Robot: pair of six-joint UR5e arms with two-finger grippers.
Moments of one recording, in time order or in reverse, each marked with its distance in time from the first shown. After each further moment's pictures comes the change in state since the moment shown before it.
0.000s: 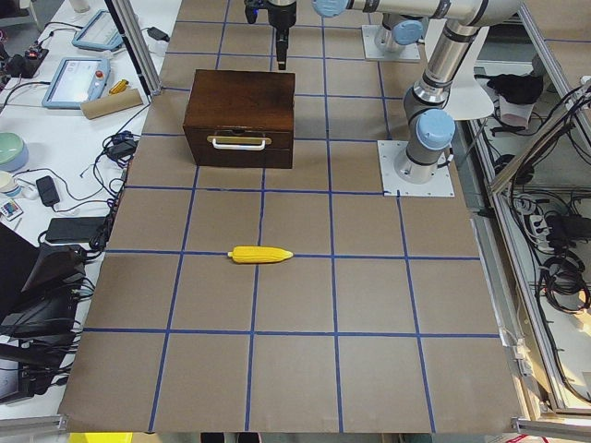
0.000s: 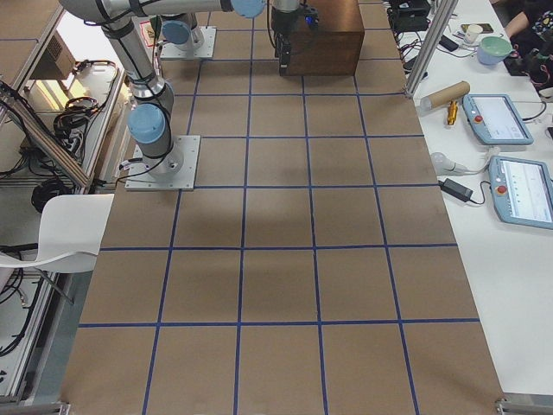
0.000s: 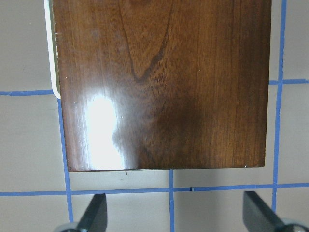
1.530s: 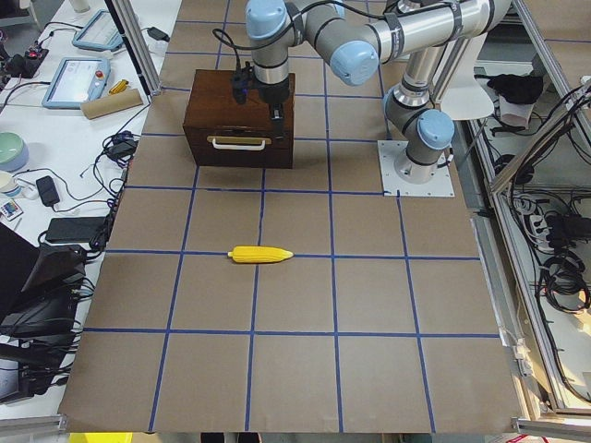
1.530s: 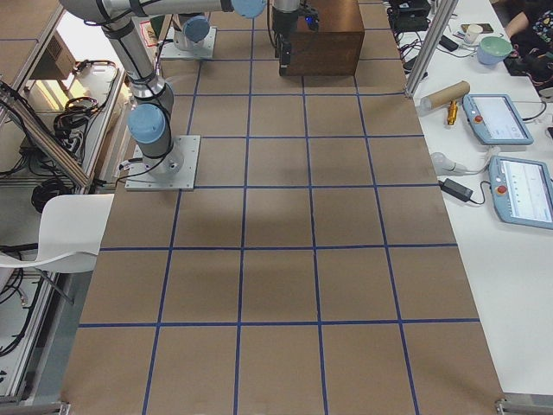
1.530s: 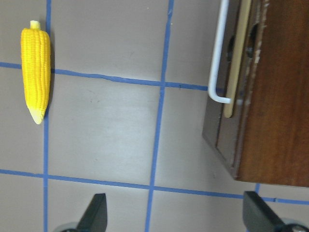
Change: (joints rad) left arm 0.529 -0.083 0.005 0.004 0.003 0.421; right arm 0.000 0.001 0.000 0.000 0.000 0.000
